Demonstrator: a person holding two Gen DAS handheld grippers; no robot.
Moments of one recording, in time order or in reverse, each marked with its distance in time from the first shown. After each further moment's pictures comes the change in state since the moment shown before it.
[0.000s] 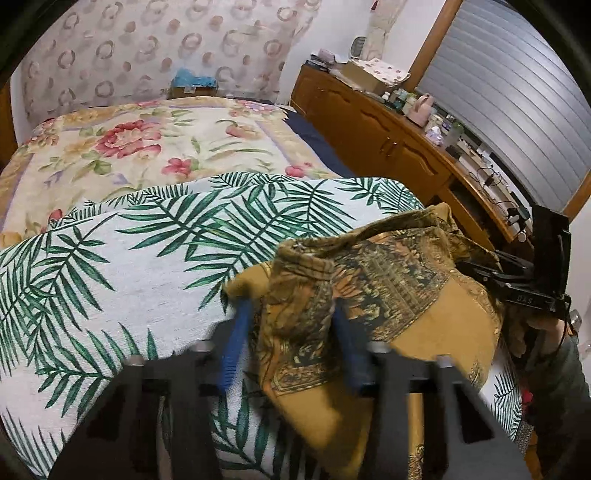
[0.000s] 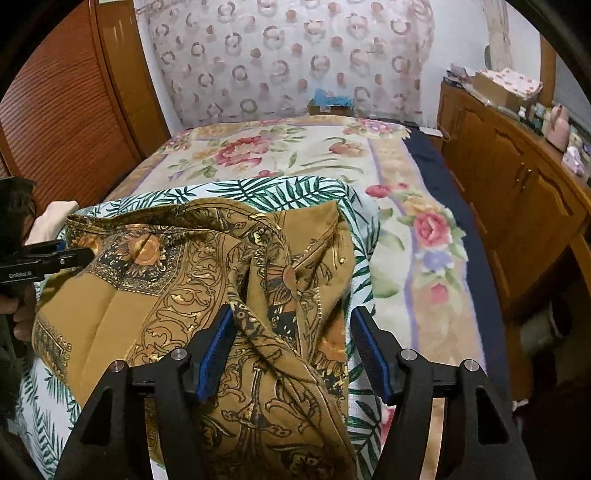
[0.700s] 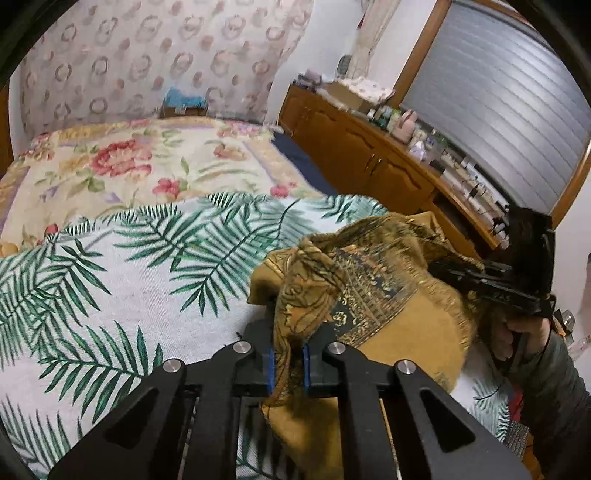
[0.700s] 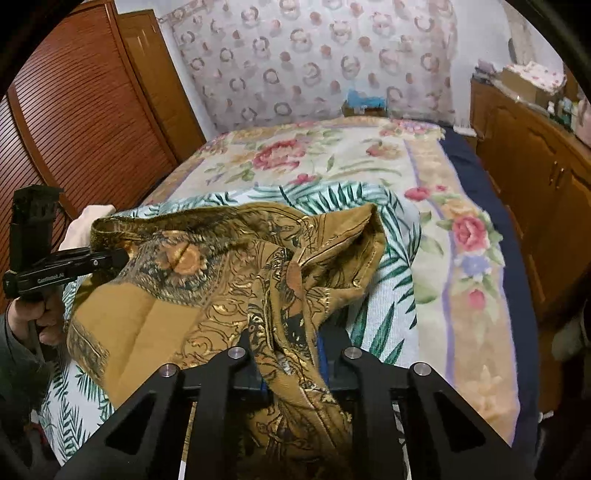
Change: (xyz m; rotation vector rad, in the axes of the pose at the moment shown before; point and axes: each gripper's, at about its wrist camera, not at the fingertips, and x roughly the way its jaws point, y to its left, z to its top) left arm -0.033 -0.020 -0.009 0.029 -0.110 -0.031; right arm -0.002 0.003 0.000 -0.013 -0.047 0.116
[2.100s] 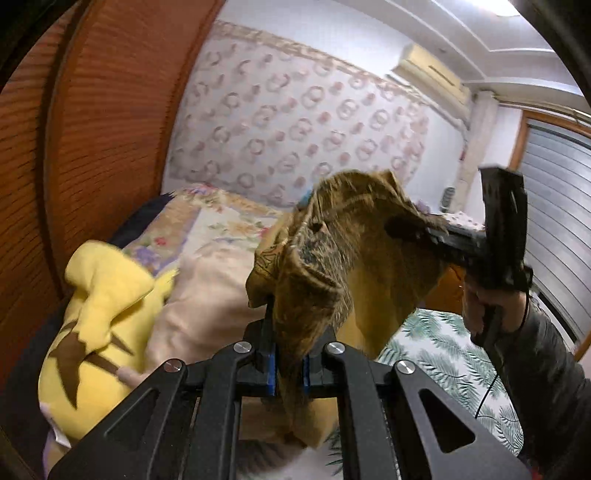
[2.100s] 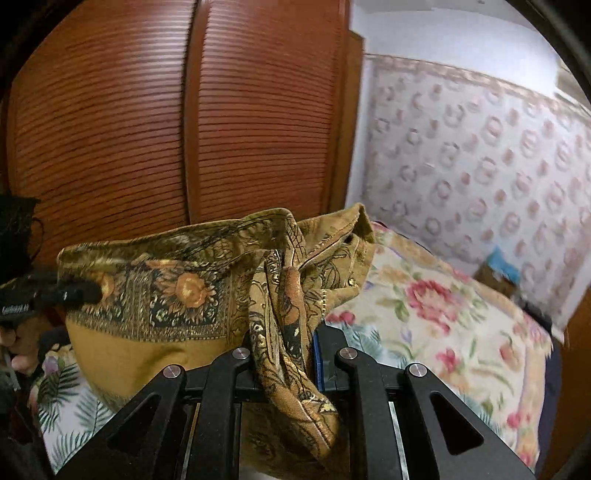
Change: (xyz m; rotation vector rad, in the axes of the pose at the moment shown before) left arm -0.261 0.165 -0.110 -0.294 -0.441 0.359; right arm 0.139 0.269 0.127 -0.628 -0.218 0.283
